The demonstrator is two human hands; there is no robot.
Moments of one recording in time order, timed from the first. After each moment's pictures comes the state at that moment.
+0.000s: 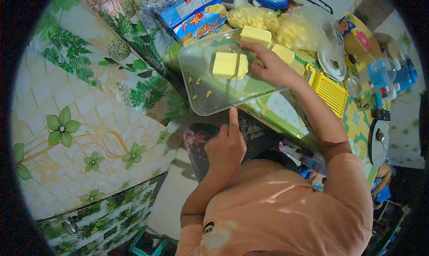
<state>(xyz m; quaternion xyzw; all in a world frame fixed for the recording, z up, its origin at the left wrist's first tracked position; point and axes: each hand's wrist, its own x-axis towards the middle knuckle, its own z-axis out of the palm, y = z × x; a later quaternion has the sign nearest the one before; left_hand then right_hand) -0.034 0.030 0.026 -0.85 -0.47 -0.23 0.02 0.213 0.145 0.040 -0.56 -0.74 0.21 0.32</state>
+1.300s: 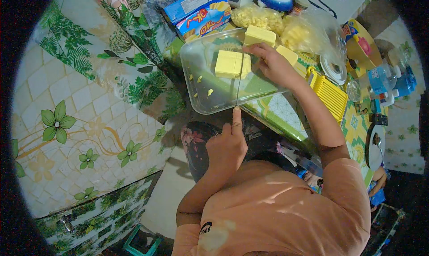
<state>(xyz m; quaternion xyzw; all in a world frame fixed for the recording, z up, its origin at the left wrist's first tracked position) -0.033 0.030 0.023 -0.86 -0.49 -0.15 -0.02 0.211 0.146 0.041 -0.58 -0.76 0.11 0.28</state>
